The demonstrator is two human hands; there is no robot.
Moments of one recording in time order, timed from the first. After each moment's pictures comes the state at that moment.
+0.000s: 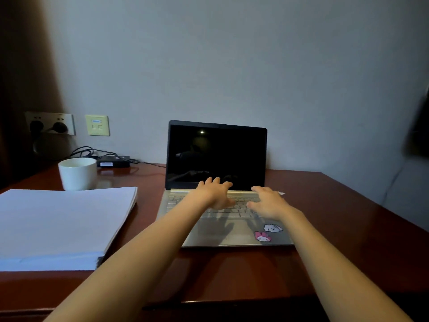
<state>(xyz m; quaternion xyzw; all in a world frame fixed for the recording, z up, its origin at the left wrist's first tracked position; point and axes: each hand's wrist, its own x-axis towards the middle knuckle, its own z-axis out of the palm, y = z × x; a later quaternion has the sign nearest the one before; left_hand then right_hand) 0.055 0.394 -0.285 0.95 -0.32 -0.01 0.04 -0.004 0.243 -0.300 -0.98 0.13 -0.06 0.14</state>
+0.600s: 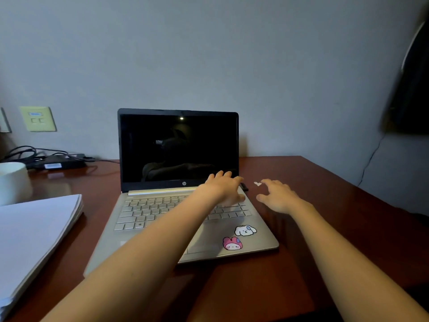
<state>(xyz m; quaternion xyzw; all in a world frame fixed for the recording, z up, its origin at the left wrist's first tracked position) 0.069 0.283 -0.290 0.92 -0.39 -0.02 0.02 0.005 0.139 -0.312 -0.97 0.22 -0.04 0.12</state>
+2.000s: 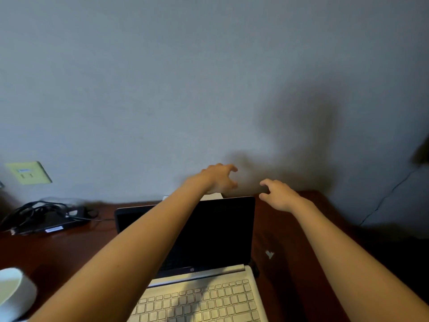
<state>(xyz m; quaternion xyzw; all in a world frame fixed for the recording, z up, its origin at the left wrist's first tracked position) 0.264 0.252 -0.070 0.91 -0.34 -0.17 0.14 0.184 0.080 -0.113 -0.96 0.18 0.09 0.18</state>
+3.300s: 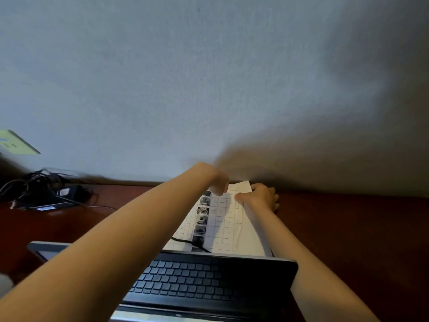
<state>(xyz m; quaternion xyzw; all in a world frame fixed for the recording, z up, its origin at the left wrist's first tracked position) 0.434 0.188 -0.217 0.87 -0.27 -0.36 -0.20 0.386 0.092 -0.311 -0.86 0.35 0.10 0.37</state>
